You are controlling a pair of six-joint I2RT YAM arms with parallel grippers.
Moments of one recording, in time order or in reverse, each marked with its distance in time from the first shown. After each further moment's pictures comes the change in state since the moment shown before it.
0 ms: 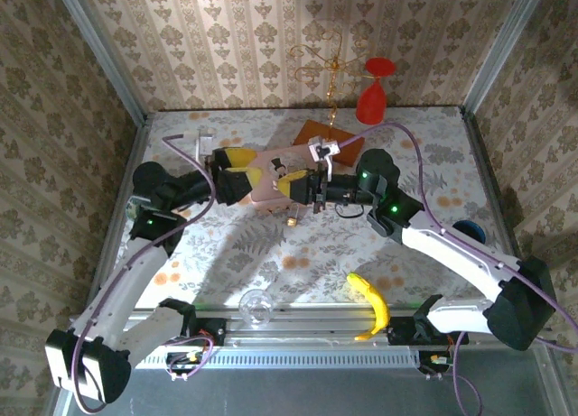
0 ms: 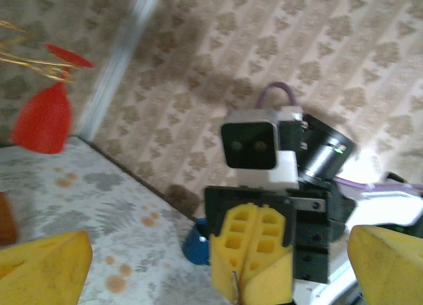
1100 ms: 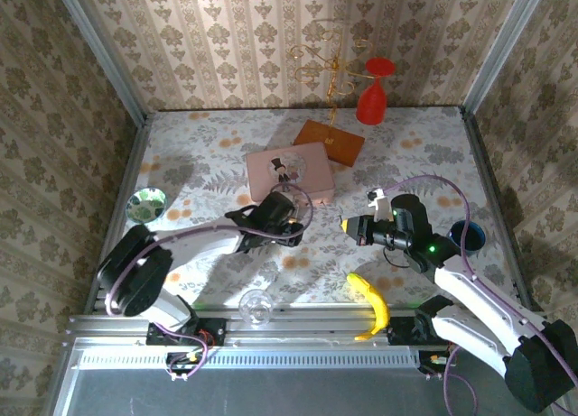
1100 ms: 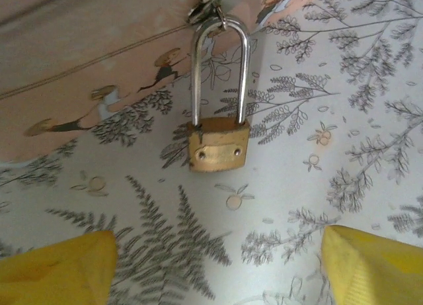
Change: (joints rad) left arm -0.543 0.627 0.033 -0.626 -1.056 0.289; right arm -0.241 -0.371 -0.476 -0.455 0.278 -0.010
